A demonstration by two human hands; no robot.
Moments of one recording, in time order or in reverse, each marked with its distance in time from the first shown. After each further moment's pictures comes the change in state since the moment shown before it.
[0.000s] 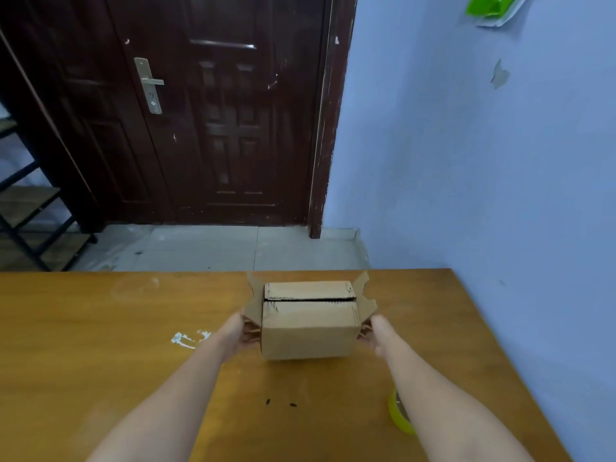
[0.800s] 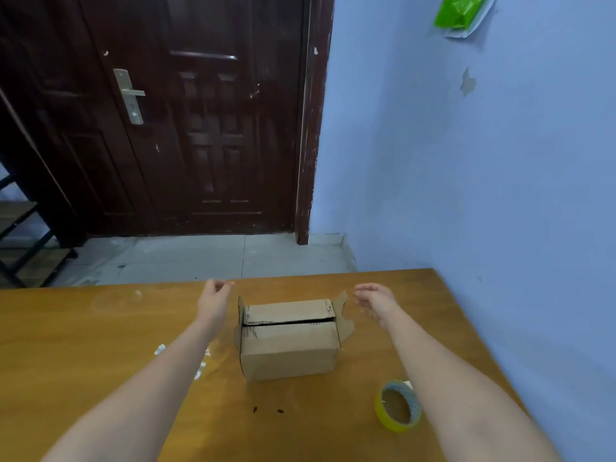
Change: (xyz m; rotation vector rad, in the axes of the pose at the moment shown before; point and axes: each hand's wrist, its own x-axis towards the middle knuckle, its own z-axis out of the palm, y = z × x) left_hand 0.008 0.046 0.001 0.290 0.372 0.407; right_hand -0.009 -0.063 -0.026 -0.211 0.052 -0.183
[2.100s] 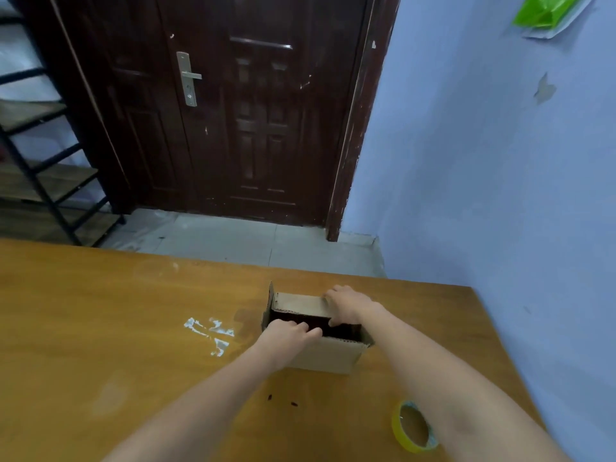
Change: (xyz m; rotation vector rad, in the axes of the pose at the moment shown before) left_hand -0.071 -0.019 0.045 1.386 -0.515 0.803; right_hand 0.004 -0.020 0.102 -1.612 -0.439 -0.498
